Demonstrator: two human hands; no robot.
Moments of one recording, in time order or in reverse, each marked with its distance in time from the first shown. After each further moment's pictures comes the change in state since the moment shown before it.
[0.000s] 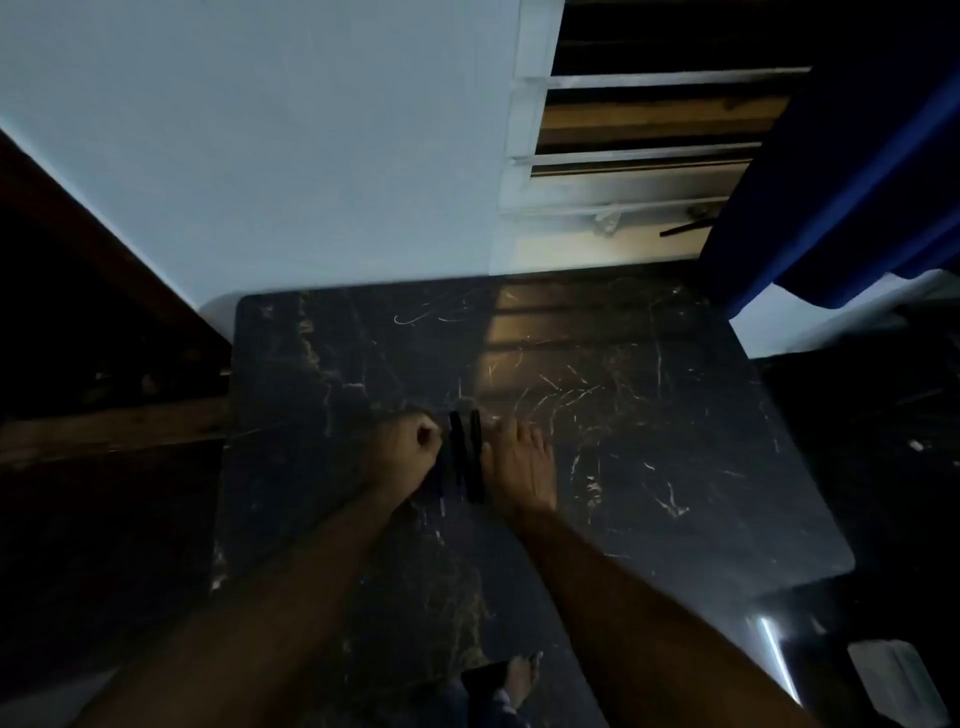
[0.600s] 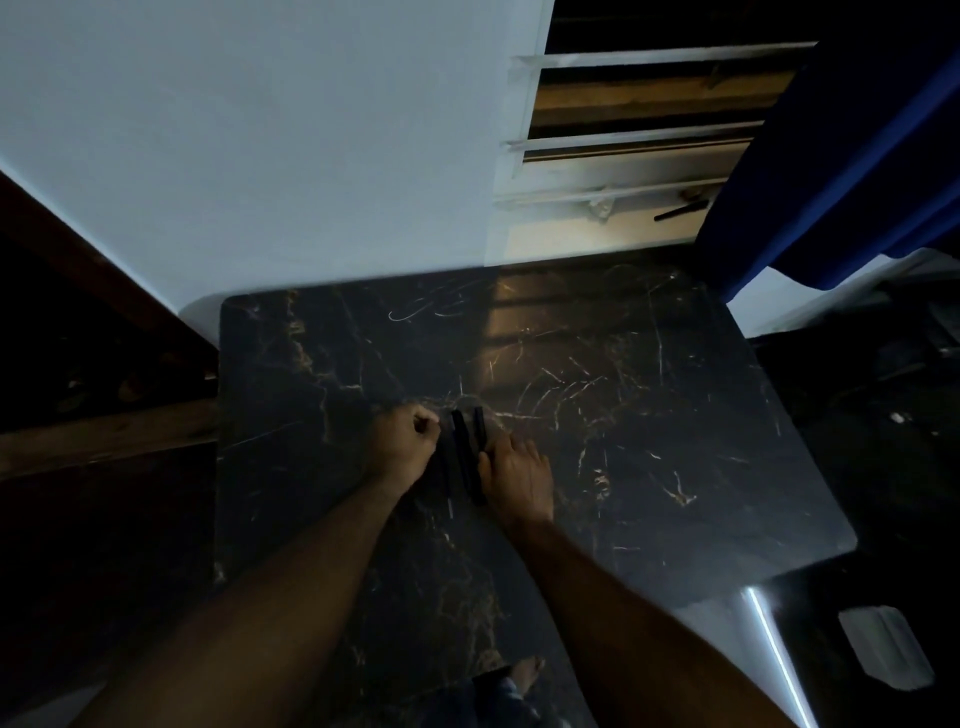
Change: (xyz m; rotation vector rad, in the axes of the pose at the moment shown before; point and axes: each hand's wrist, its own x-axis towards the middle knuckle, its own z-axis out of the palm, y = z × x) left_hand 0.024 -0.005 0.003 -0.097 -0.043 -0.157; right_hand 0.001 -0.002 0.030 0.015 -0.027 0.038
